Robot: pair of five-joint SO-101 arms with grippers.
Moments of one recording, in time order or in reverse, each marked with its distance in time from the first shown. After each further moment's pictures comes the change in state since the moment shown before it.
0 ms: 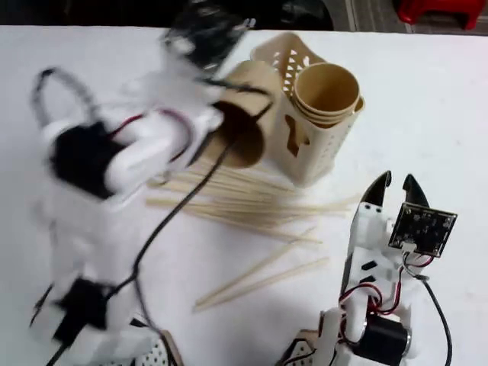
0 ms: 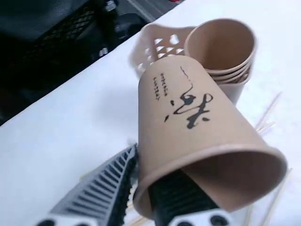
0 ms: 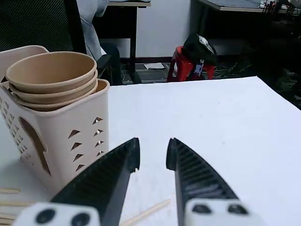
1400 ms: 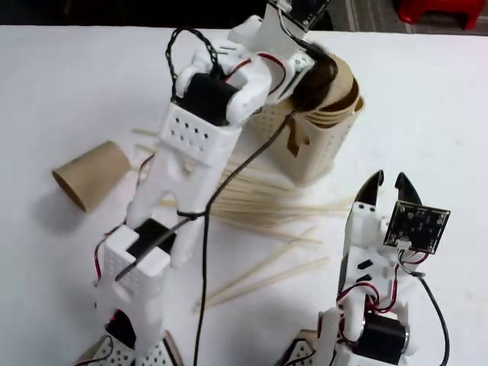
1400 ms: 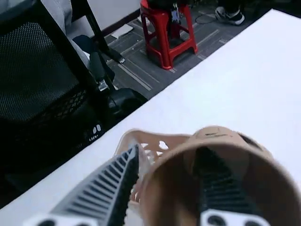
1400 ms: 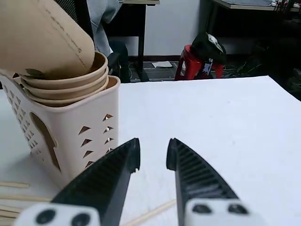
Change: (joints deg) left arm 4.8 34.2 -19.2 -30.5 0.4; right arm -2.3 0.0 1.0 -0.3 0.0
